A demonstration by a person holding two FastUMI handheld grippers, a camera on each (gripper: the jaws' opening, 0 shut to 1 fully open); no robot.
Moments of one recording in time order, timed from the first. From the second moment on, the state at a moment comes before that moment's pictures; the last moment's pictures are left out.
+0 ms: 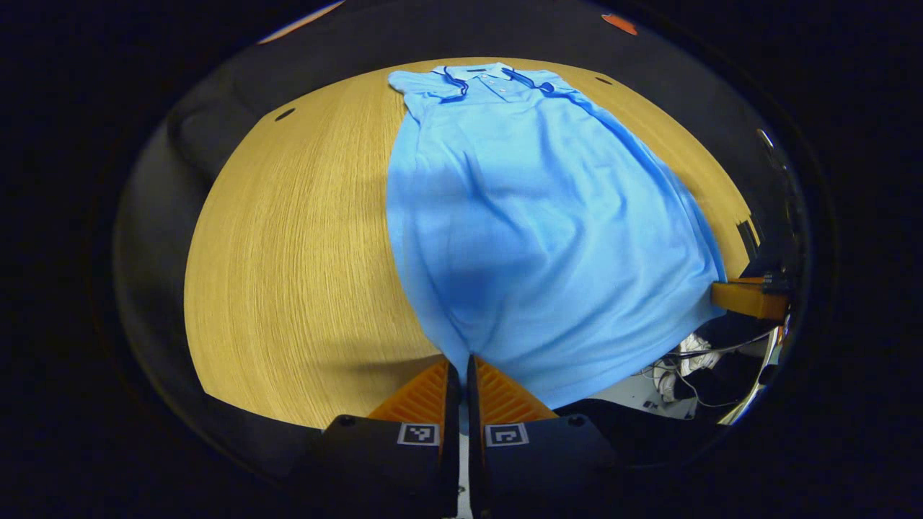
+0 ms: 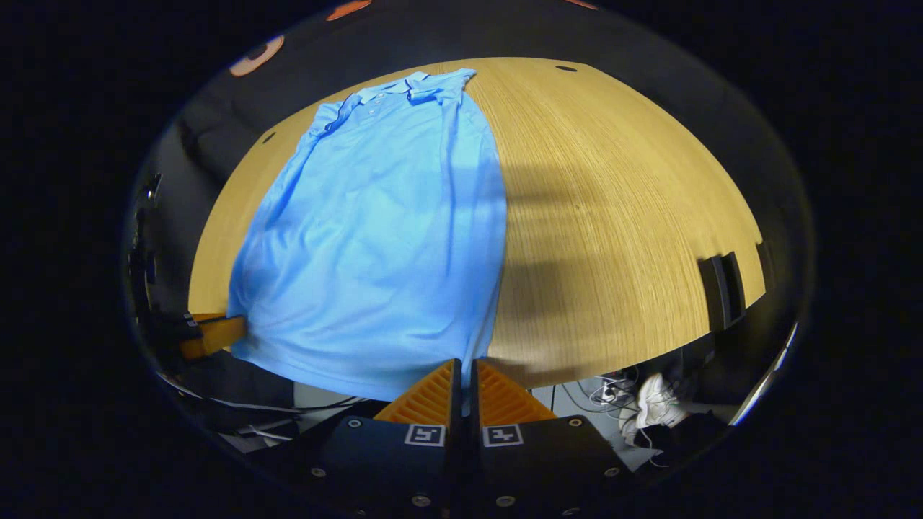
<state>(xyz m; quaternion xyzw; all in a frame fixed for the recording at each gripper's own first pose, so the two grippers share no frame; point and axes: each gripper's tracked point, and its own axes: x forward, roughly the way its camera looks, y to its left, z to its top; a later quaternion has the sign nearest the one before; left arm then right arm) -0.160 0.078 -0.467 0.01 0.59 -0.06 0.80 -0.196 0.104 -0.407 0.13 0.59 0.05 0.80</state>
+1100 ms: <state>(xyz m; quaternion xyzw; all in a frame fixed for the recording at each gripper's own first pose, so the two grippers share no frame) -0.020 0.106 -0.320 -0.03 0.44 -0.06 0.90 -0.070 0.080 -0.263 0.13 0.47 0.09 0.87</state>
